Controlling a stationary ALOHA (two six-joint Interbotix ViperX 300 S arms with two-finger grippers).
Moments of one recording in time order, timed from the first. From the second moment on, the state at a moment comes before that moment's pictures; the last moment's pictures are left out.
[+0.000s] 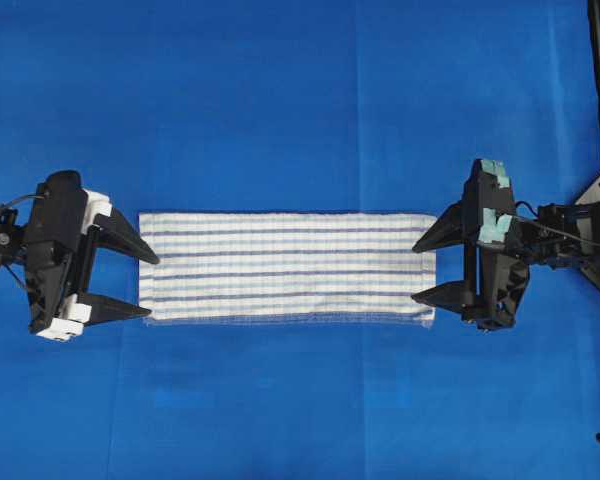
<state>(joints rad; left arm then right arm) -0.23 -0.30 1.17 -0.04 -0.31 -0.23 0.20 -0.30 1.15 0.38 -0.19 0.21</state>
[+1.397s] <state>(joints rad) 0.07 -0.05 1.13 -0.04 -0.27 -0.07 -0.01 -0.12 1.17 0.37 -0.25 0.09</state>
